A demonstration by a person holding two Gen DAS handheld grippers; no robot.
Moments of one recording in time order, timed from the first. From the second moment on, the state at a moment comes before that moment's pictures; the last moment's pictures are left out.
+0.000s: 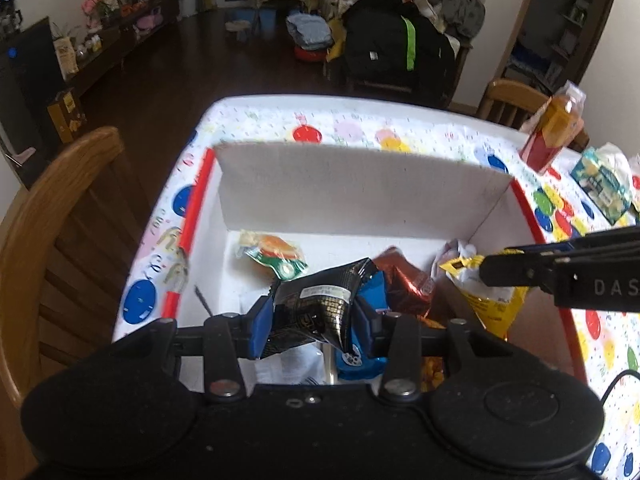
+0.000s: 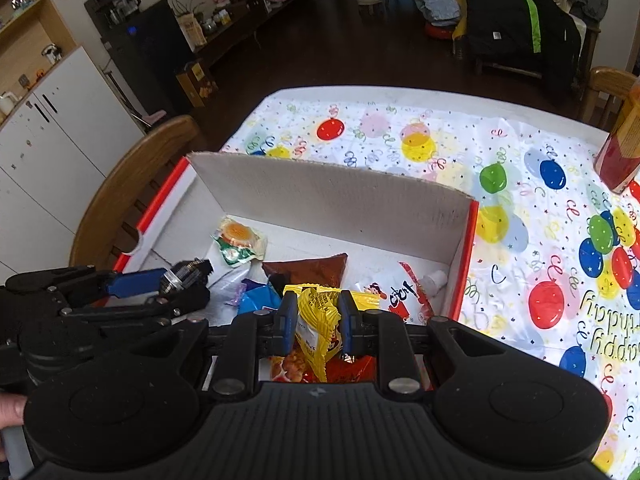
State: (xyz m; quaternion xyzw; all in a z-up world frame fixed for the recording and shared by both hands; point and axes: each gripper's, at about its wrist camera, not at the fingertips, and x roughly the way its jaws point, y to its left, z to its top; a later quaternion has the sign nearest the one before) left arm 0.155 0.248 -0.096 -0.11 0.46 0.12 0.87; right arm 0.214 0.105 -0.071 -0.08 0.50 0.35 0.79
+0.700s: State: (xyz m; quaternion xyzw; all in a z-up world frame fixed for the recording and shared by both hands) left arm 0.162 0.237 -0.117 -0.08 0.47 0.12 0.87; right arm 0.211 0.105 -0.088 -0.08 0.52 0.34 0.78
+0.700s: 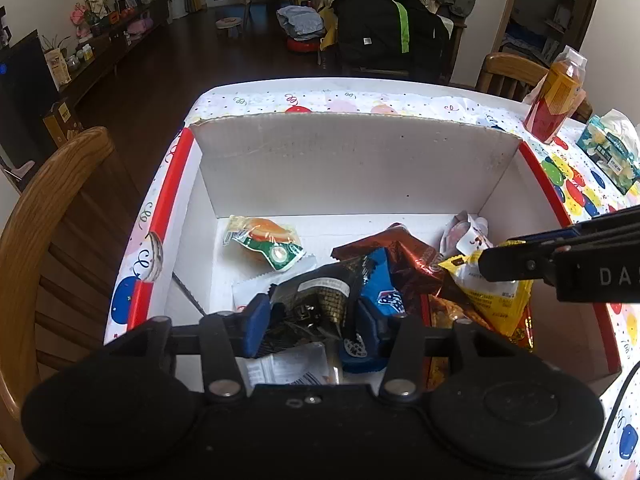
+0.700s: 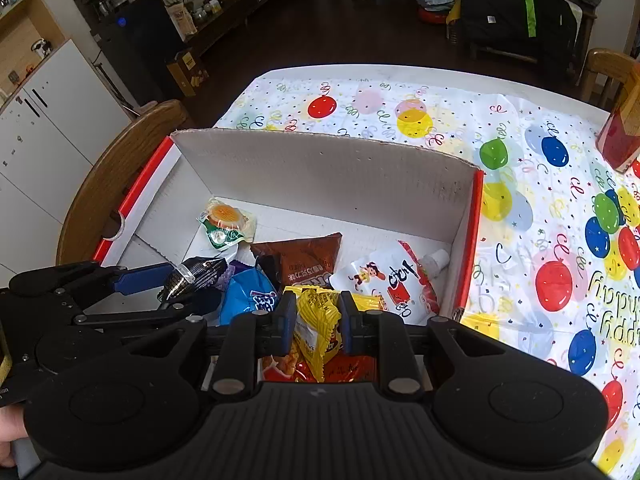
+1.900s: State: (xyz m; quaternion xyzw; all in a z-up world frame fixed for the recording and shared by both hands) left arm 0.102 0.195 -0.042 -0.09 0.37 0.11 0.92; right arm 0.143 0.019 -0.024 -0.05 0.39 0.39 0.83
